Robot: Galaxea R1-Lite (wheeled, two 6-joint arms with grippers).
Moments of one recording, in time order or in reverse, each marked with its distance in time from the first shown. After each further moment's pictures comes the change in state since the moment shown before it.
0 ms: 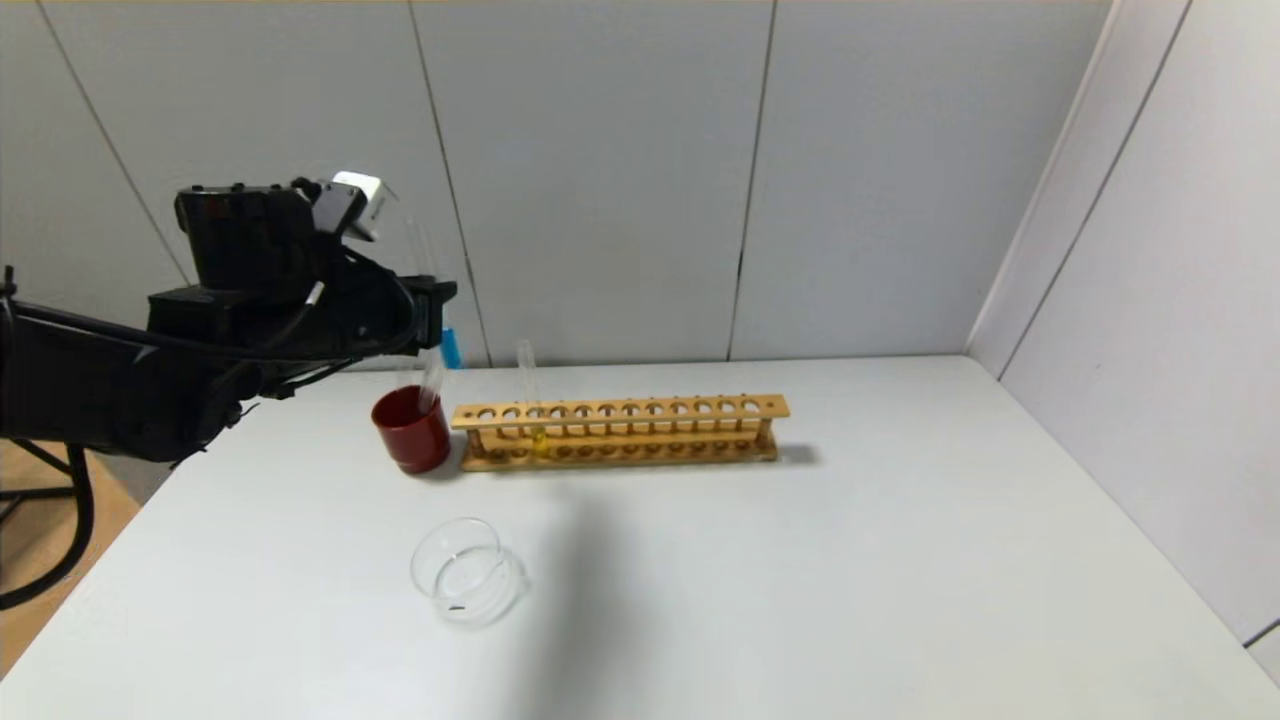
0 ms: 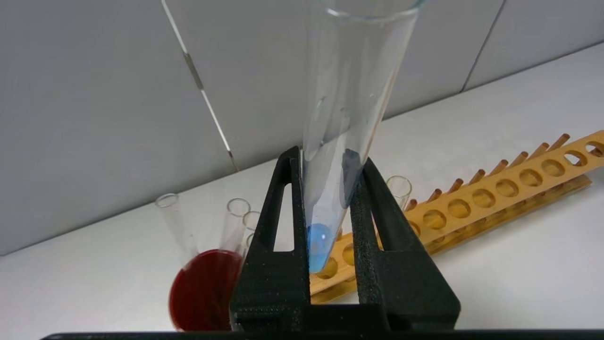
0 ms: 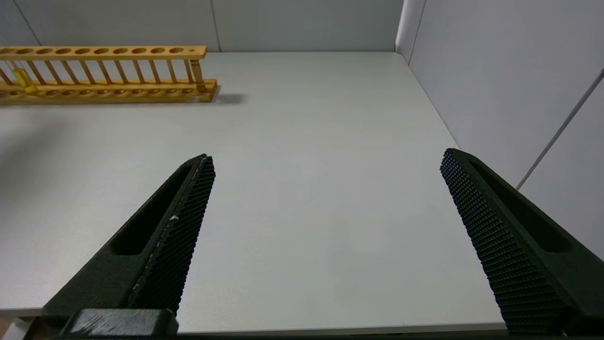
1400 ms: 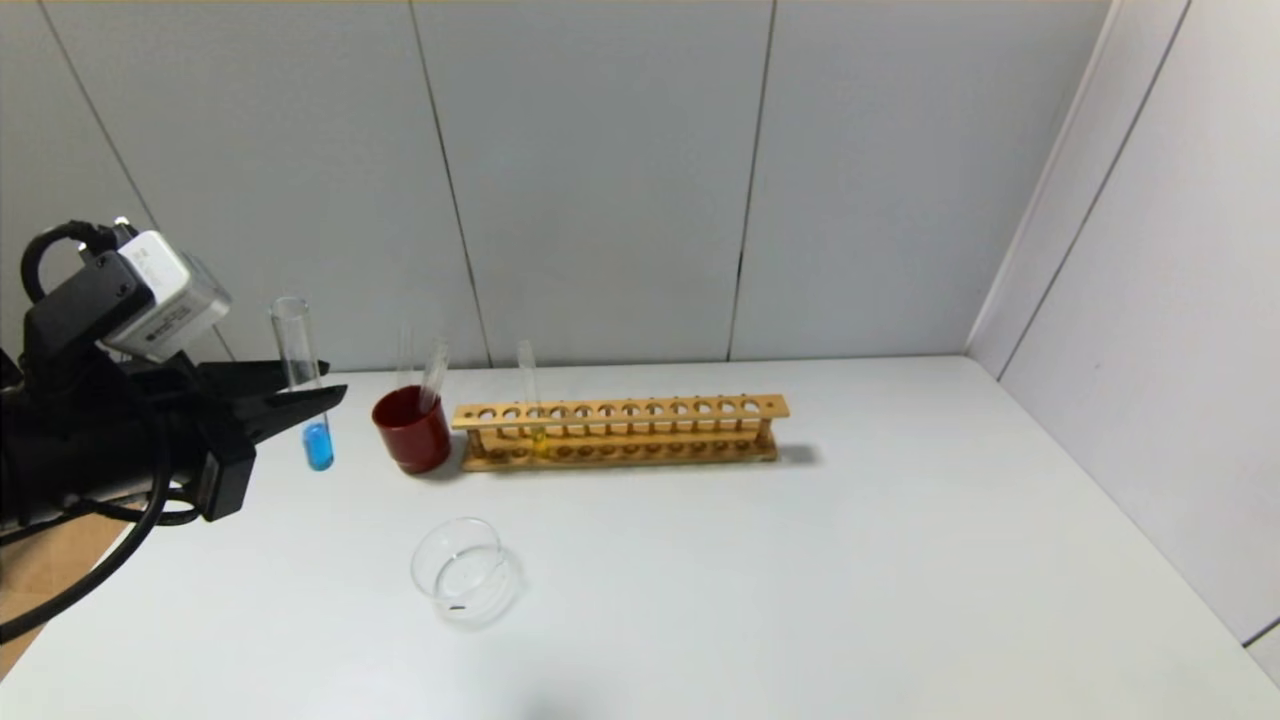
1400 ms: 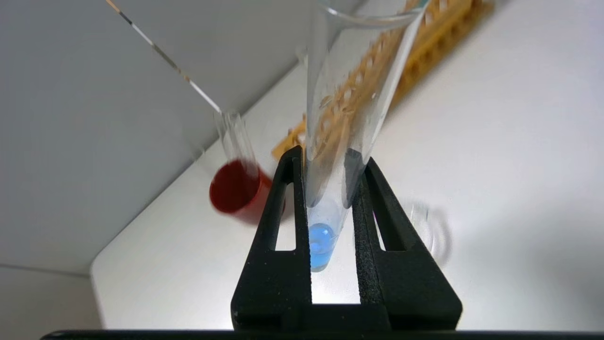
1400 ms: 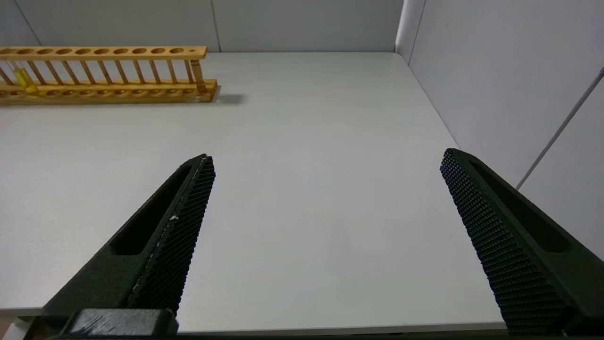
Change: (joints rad) left arm 0.097 -0.562 0.314 0.410 -0.260 0.456; right arm 0.000 0.000 0.000 0.000 0.000 0.000
